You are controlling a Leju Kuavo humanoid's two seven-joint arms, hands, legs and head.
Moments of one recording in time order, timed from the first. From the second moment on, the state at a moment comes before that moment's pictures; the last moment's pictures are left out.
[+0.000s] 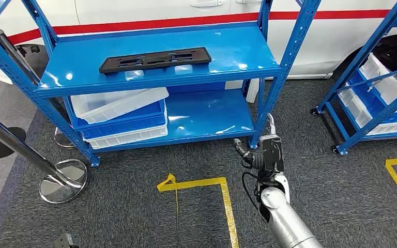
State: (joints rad) left arm -0.05 0.00 -0.14 -0.28 1.12 0.20 -0.56; right arm -0.34 -0.07 0.41 -1.23 -0.08 -0.50 -0.29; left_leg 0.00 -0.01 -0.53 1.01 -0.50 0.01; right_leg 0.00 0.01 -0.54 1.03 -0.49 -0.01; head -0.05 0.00
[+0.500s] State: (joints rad) left arm -0.07 -0.01 -0.14 -0.26 1.21 0.24 -0.62; right arm -0.47 -0.07 0.60 -1.47 0.31 -0.59 -0.18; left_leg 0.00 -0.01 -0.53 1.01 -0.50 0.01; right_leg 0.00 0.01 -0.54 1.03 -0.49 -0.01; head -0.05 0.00
